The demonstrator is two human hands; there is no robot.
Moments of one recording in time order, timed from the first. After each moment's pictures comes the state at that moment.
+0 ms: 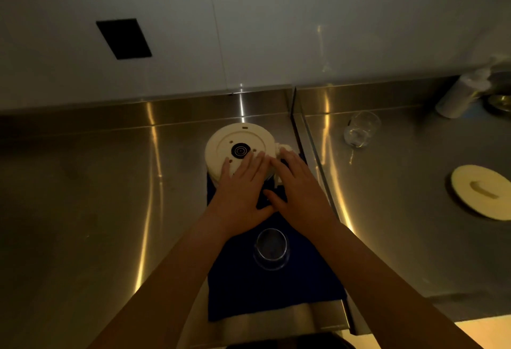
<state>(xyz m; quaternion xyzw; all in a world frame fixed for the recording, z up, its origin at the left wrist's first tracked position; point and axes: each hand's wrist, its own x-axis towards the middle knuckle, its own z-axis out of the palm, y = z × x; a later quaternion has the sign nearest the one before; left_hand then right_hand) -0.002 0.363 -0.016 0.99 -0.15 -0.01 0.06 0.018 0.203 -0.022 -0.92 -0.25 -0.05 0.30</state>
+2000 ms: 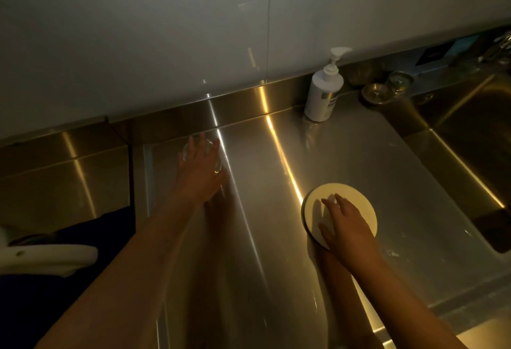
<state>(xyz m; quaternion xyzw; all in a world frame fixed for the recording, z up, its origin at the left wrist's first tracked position) 0.260 0.049 -0.100 1.00 -0.04 -0.07 0.04 0.123 -0.246 -0.104 -0.98 0.04 0.13 0.15</state>
